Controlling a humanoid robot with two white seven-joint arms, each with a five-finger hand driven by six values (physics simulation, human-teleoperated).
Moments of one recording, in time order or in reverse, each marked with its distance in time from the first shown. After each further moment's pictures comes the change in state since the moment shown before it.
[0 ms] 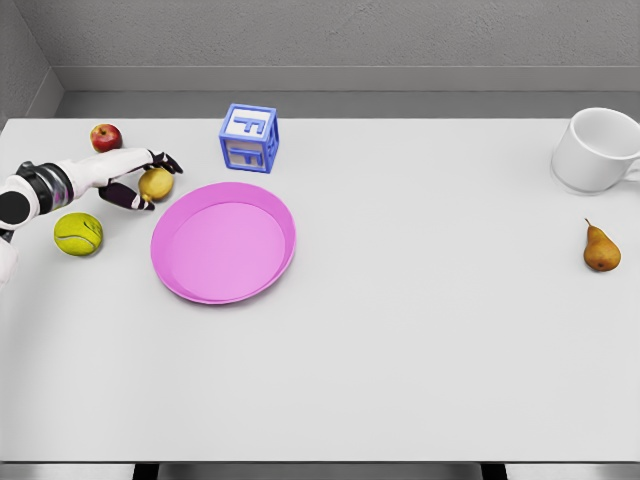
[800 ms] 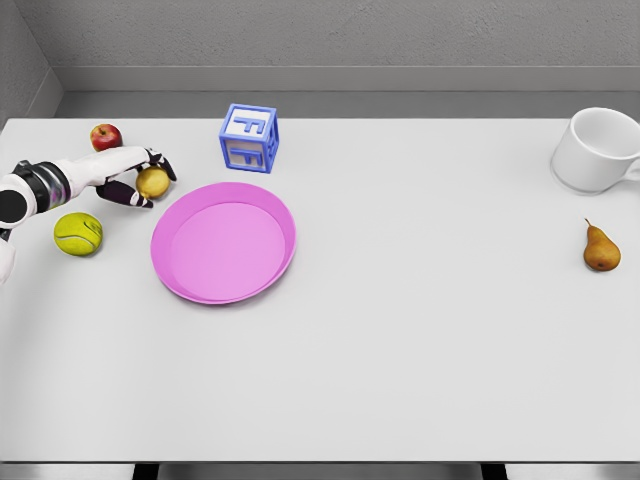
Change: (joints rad) left arm -0.005 0.001 0.006 0.012 0.002 -0.002 0.000; right arm 0.000 0.000 0.000 -0.001 0.000 0.000 0.000
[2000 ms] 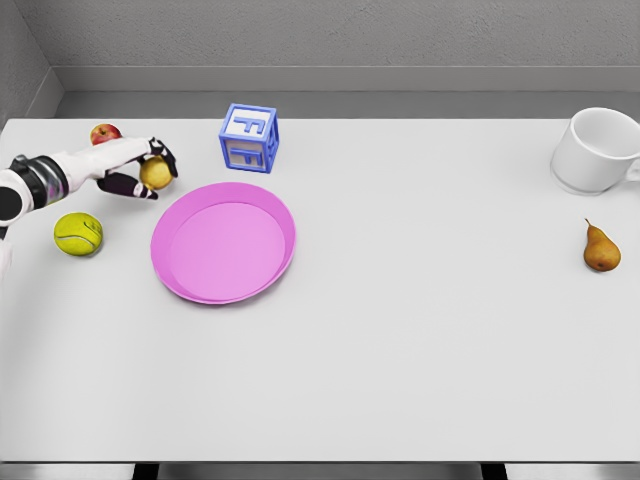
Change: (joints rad) left arm 0.011 0.013 0.001 -0.055 0.067 -0.013 -0.003; right arm -0.002 0.000 0.000 0.000 0.000 0.000 0.000
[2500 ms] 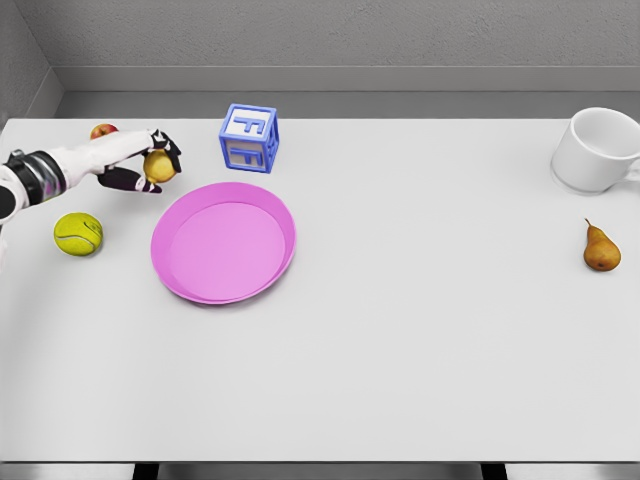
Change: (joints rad) left arm 0.005 0.017 -0.002 -0.035 0.032 -0.059 -0.001; right arm 0.002 0.000 0.000 0.000 0.000 0.000 0.000
